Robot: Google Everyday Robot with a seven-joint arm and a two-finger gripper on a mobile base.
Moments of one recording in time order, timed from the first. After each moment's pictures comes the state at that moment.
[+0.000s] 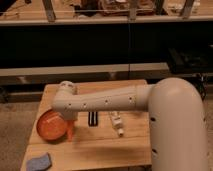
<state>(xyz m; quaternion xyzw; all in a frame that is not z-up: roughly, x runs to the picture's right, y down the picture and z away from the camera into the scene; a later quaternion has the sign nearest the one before) -0.203 0.148 0.776 -0.11 -0.24 -0.69 0.68</state>
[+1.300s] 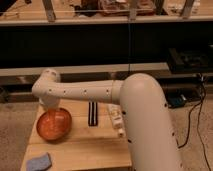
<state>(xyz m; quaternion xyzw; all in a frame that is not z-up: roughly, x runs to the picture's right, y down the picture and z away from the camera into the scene) -0.307 0.102 0.784 -0.06 -0.29 -0.70 0.65</state>
